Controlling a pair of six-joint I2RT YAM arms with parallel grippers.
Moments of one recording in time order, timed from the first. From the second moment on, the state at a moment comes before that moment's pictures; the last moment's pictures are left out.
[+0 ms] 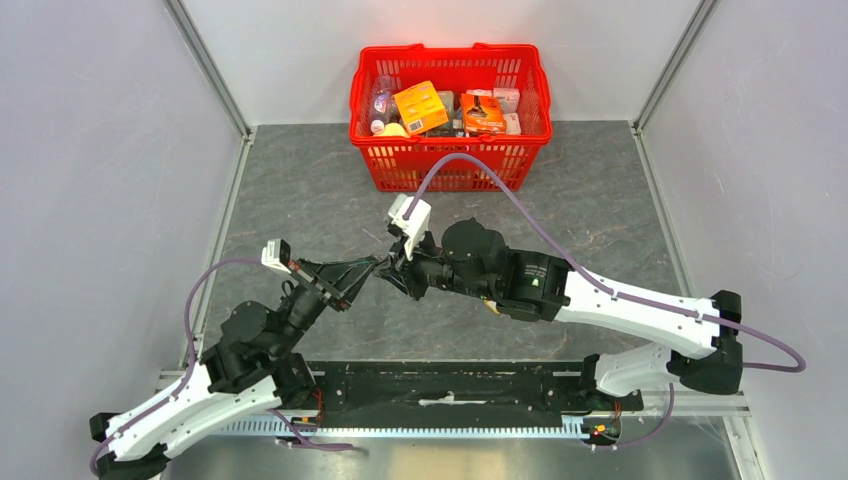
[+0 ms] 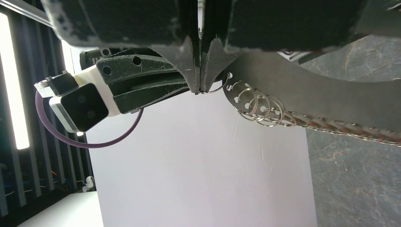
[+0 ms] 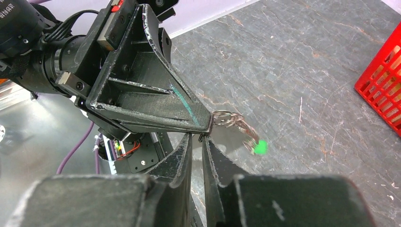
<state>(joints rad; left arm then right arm) -1.03 0.25 0.49 -0.05 -0.38 -1.48 1.25 1.33 1.35 -0.25 0.08 0.14</state>
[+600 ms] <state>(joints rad) -1.03 0.28 0.47 0.04 -0.36 -1.52 1.25 1.31 1.35 -0.26 0.09 0.08</state>
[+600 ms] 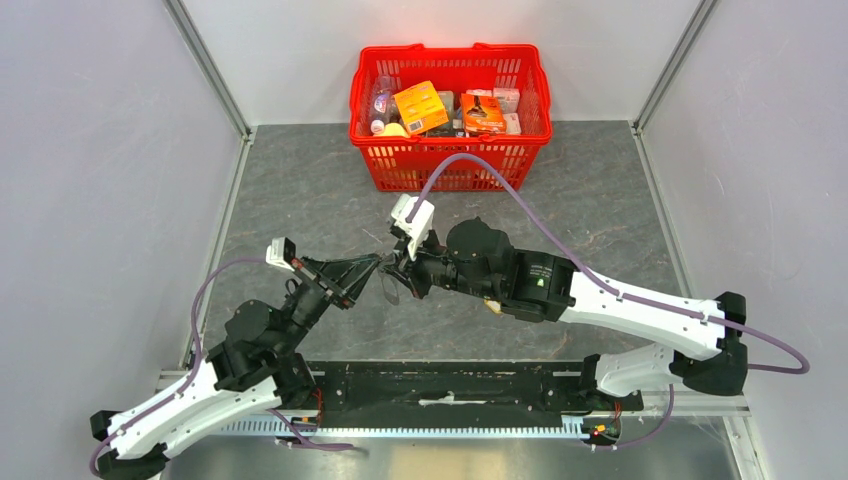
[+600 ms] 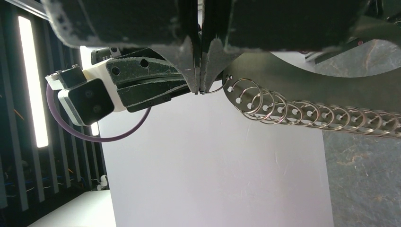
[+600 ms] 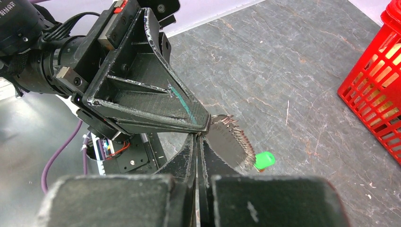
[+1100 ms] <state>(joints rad) -1.03 0.28 0.46 0.08 -0.26 -1.55 1.27 1.27 1.35 -0.30 0.09 0.08</state>
